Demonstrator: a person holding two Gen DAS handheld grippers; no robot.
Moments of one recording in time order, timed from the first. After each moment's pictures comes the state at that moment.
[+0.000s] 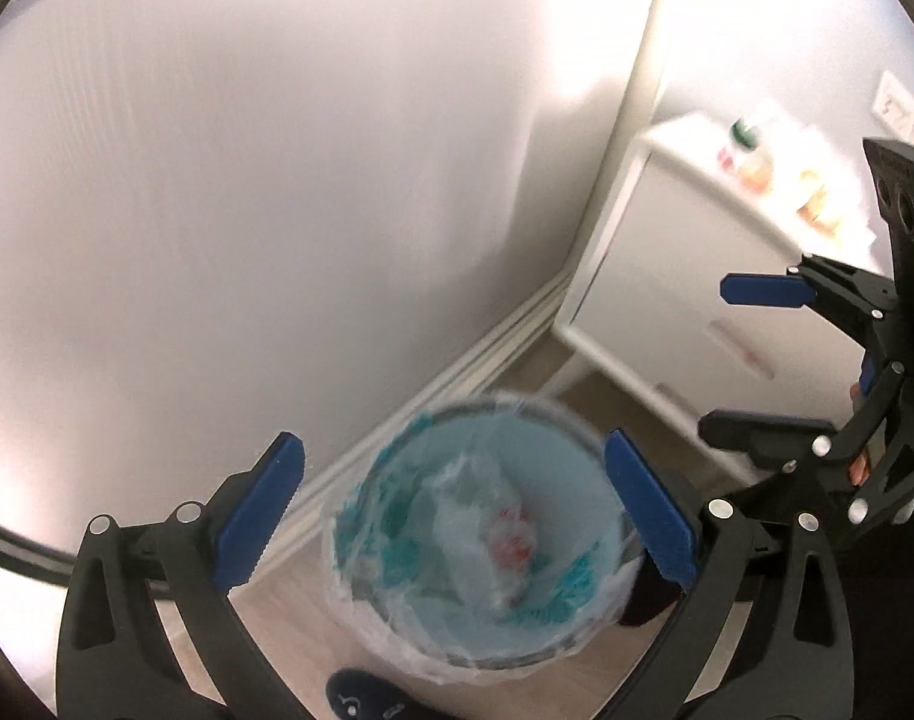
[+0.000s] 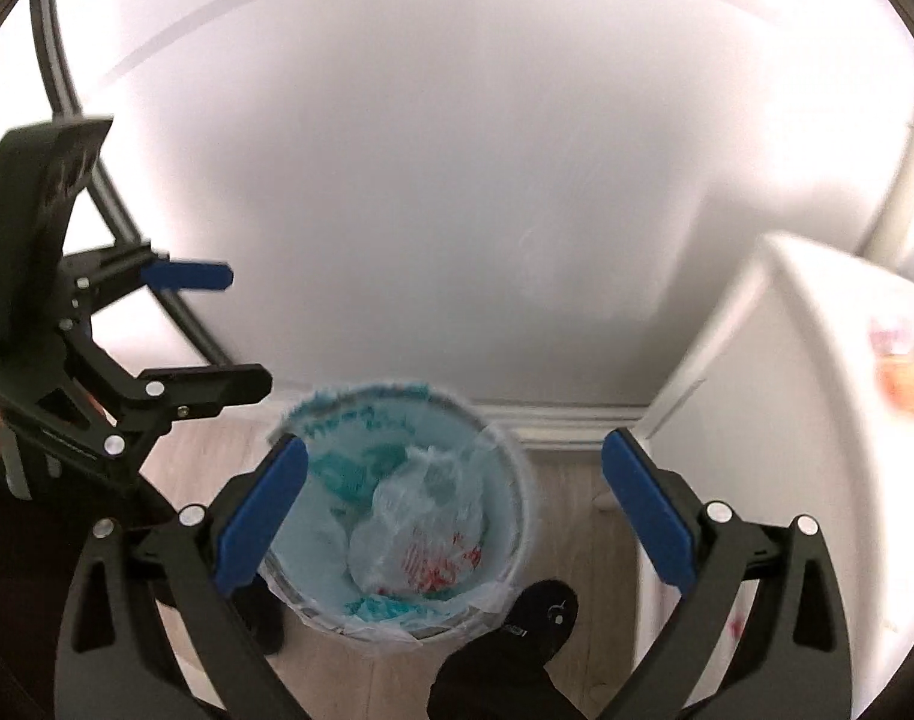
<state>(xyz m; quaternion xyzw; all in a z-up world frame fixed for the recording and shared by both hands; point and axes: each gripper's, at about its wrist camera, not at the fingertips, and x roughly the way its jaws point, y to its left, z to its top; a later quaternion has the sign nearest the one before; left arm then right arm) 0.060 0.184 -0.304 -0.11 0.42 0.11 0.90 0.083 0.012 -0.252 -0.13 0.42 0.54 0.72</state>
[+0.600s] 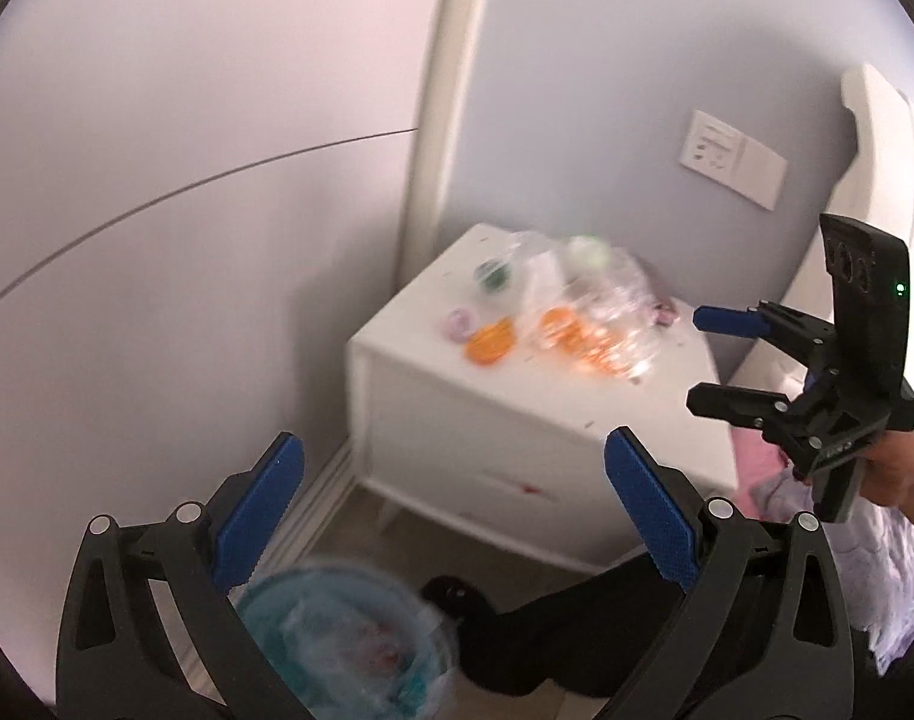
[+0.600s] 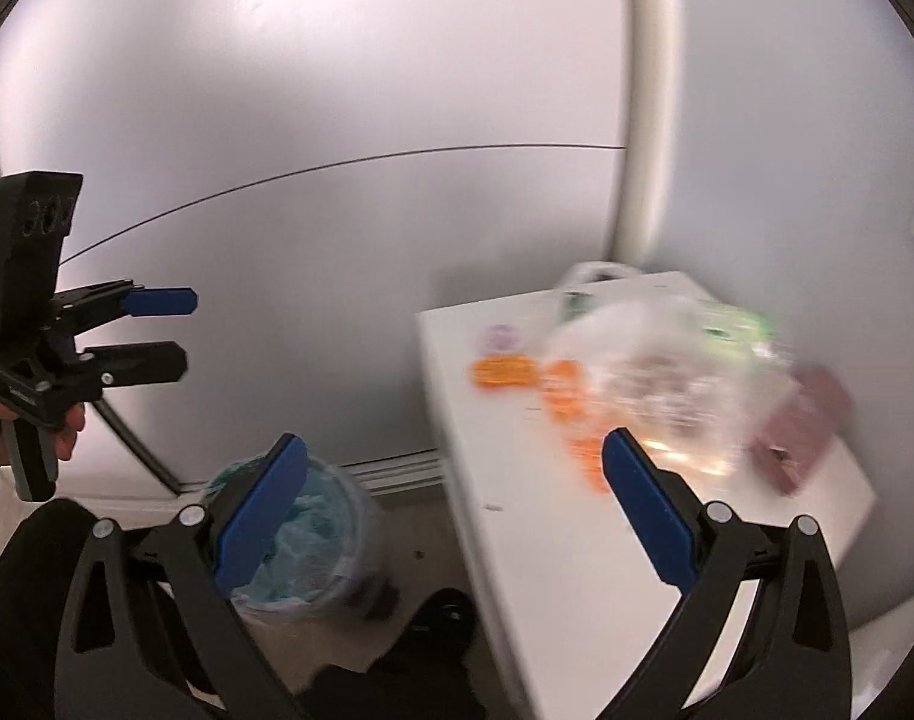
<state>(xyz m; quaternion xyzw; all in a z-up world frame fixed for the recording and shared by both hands) 0.129 0.073 -0.176 -0.07 0.32 -0.06 0.94 0.155 -0.194 -0.157 -0.05 0.38 0.41 0.83</state>
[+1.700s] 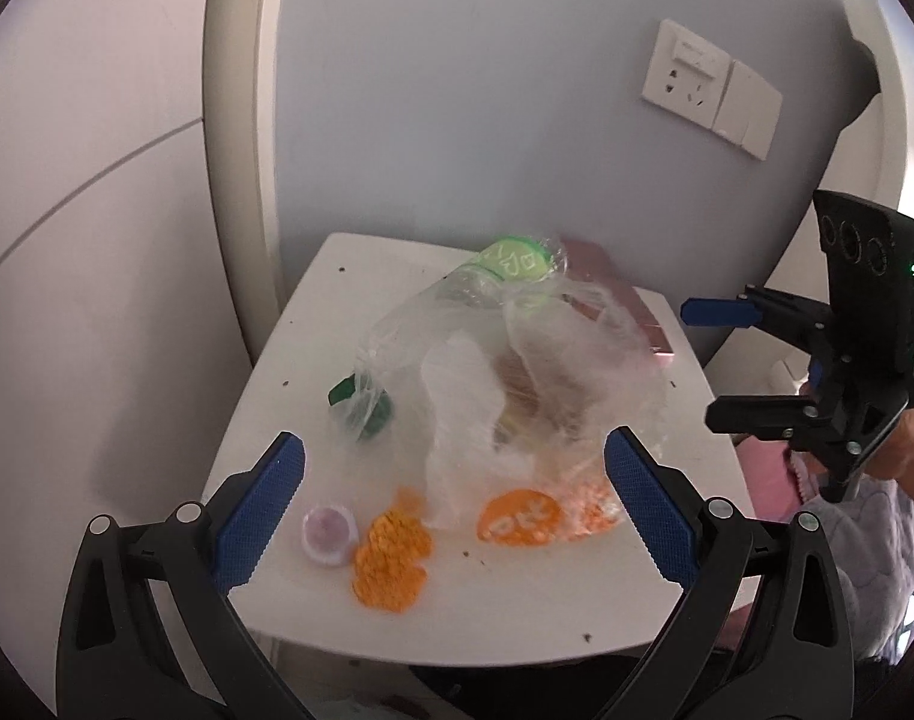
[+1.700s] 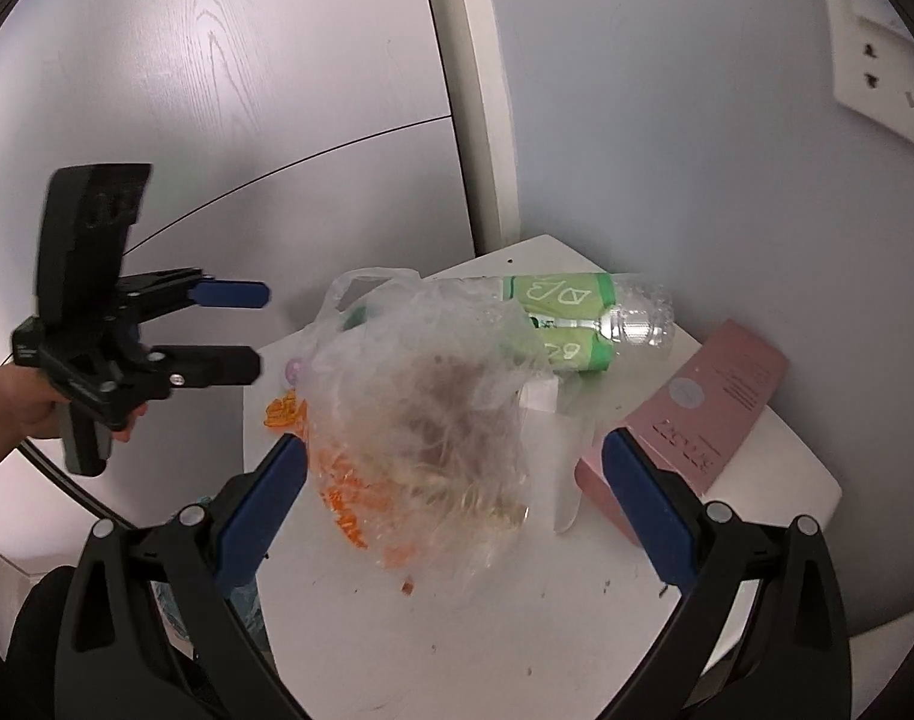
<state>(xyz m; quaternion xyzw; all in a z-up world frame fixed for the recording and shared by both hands) 0.348 0.008 -0.206 0.00 0.38 -0.22 0.90 0.277 -0.258 -0.210 0.02 0.43 0.35 0.83</state>
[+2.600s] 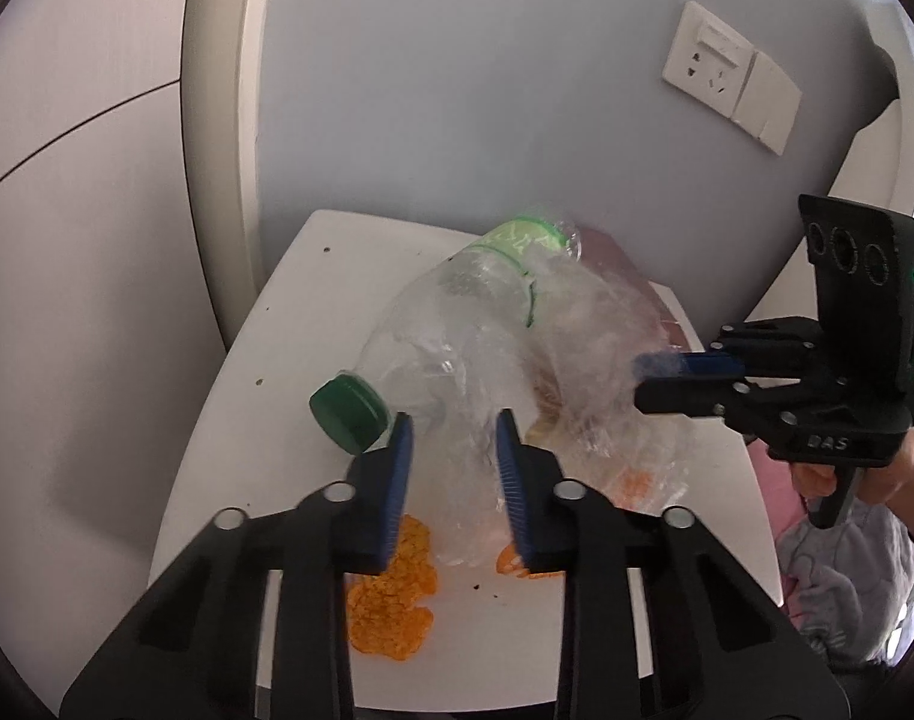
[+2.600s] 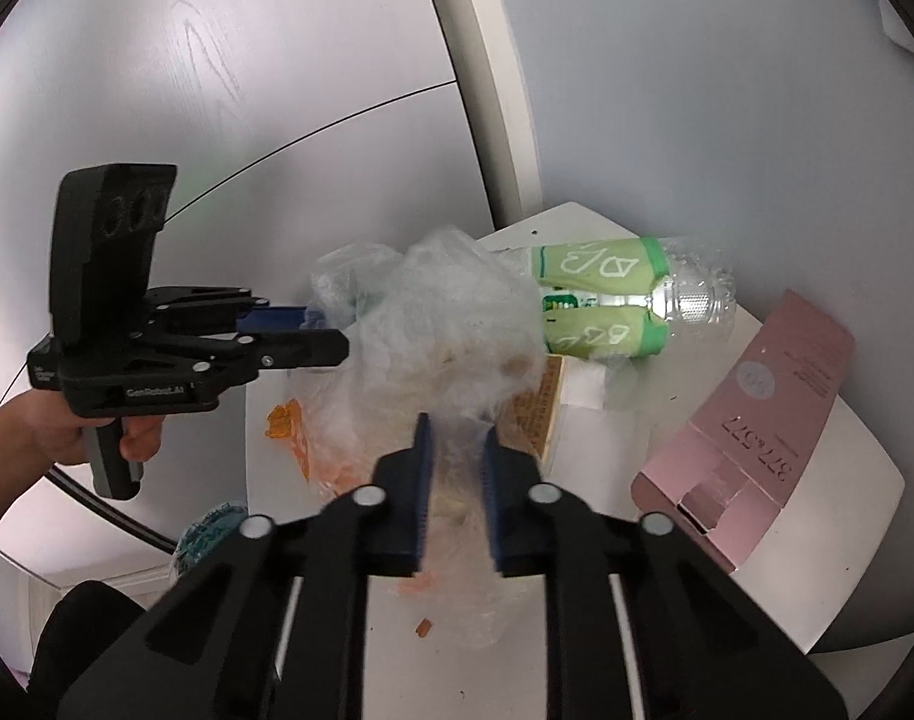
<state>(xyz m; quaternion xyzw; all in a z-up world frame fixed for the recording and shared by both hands) 0.372 0.006 -0.227 -0.01 0.39 -0.23 0.89 0.292 -0.237 -0.230 0.05 0.46 0.36 0.81</state>
